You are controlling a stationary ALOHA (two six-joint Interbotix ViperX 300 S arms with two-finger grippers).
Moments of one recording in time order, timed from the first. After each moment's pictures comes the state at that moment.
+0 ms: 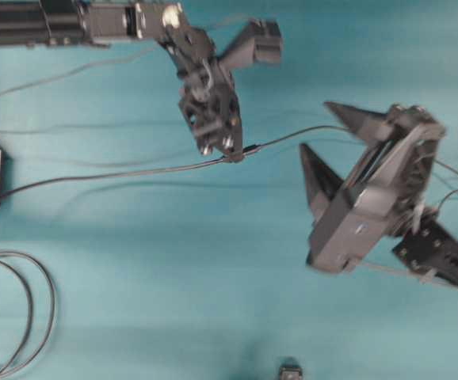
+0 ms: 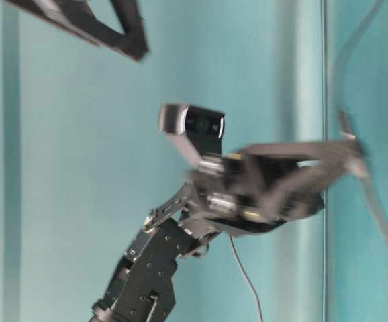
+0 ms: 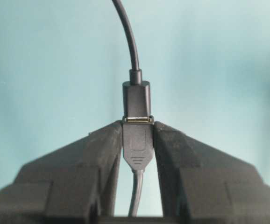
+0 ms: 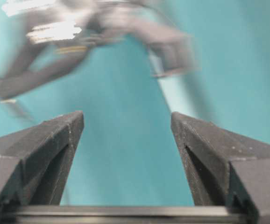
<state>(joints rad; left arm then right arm) 0.30 0.35 0.20 -0.81 0.94 0.67 0.55 -0.12 0.37 -1.20 1.43 1.04</state>
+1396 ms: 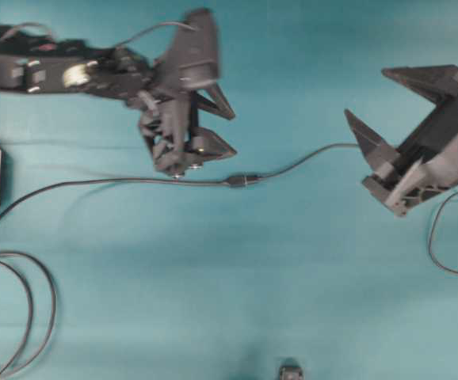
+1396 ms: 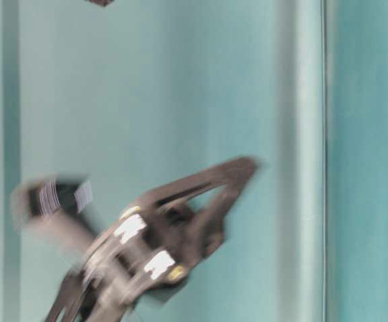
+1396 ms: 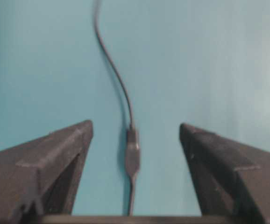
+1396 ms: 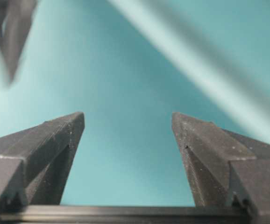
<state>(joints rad) 0.15 -0.13 0.53 -0.60 0.35 0.48 0.54 -0.41 0.61 -1.18 1.29 1.51</state>
